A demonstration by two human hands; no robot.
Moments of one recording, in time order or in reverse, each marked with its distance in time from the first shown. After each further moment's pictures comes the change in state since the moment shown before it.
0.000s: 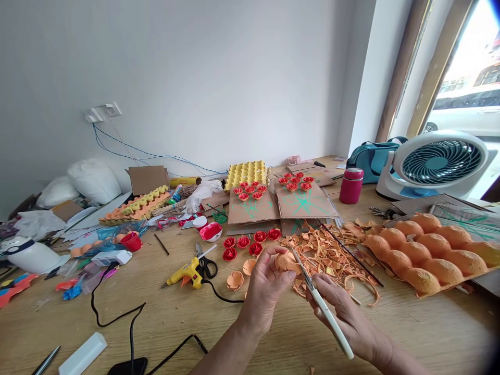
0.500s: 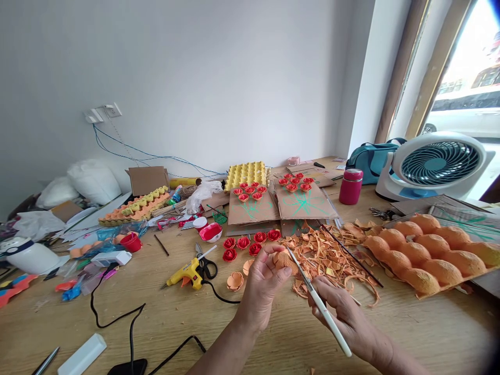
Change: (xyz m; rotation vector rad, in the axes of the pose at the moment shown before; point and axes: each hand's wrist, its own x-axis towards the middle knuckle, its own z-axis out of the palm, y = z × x) left_hand 0.002 0.001 -0.008 0.020 -0.023 0.015; right_hand 0.000 0.000 0.001 -0.041 -0.009 0.049
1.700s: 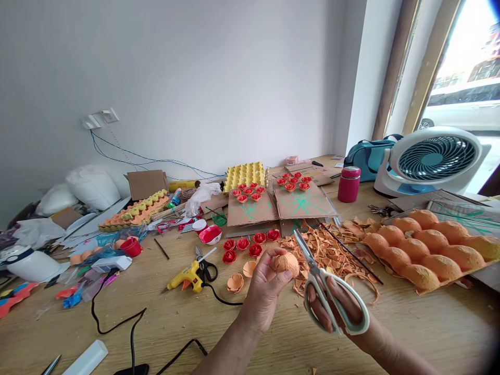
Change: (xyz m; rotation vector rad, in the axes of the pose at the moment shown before) left_hand 0.000 -0.006 0.002 -0.086 -0.017 -0.077; right_hand 0.004 -0.003 0.010 1.011 0.062 0.179
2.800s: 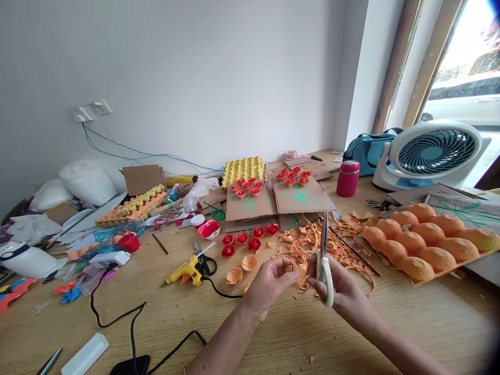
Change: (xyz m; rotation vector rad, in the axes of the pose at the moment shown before) left_hand 0.009 -0.008 -0.011 0.271 -0.135 -0.176; right_hand 0.006 -0.002 -0.014 -0.555 0.193 -0.177
